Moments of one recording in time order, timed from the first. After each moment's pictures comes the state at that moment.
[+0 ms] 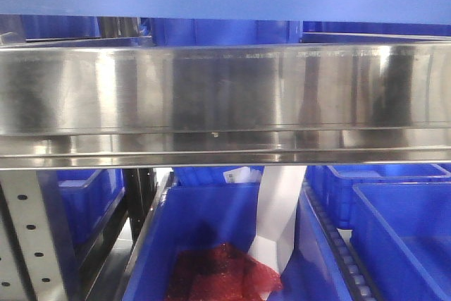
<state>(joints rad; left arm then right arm) -0.54 1.22 -1.34 -0.20 1.24 -0.23 0.53 1.10 -1.22 -0.15 1.18 0.51</state>
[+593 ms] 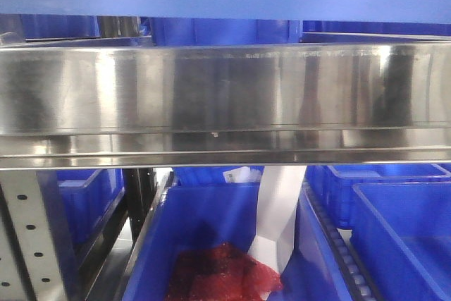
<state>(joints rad) -0.54 1.22 -1.35 -0.20 1.23 -0.23 0.53 1.10 -1.22 -0.15 1.17 0.51</state>
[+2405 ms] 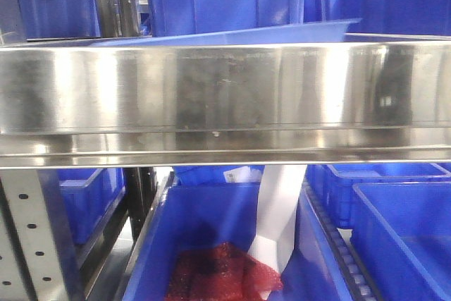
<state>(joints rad) -0.44 1.58 -1.68 -0.07 1.15 -0.18 0.37 1.47 -1.59 -0.17 1.10 0.41</state>
